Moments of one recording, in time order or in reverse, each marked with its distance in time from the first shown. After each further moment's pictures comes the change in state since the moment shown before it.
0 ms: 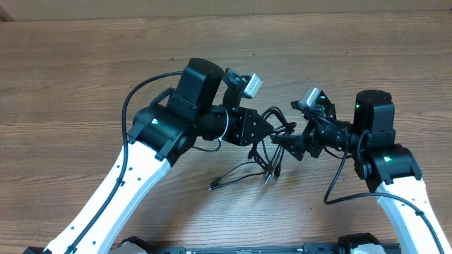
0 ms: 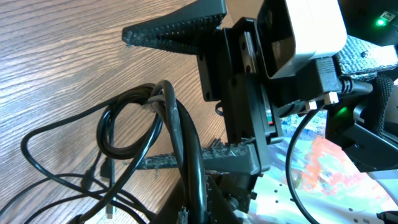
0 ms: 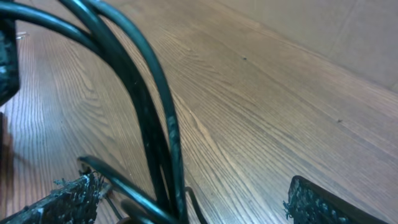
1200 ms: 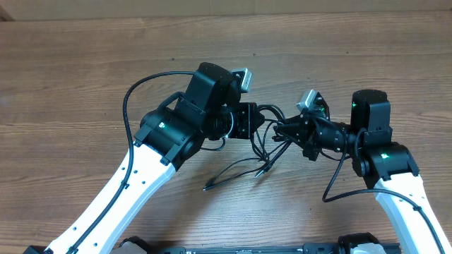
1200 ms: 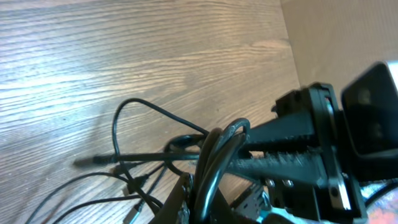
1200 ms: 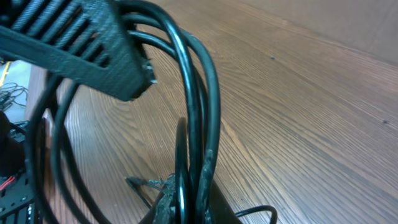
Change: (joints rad) left arm -0.041 0.001 0.000 0.005 -0.336 -0.144; right arm 0.006 0.025 0.000 -0.027 -0.106 0.030
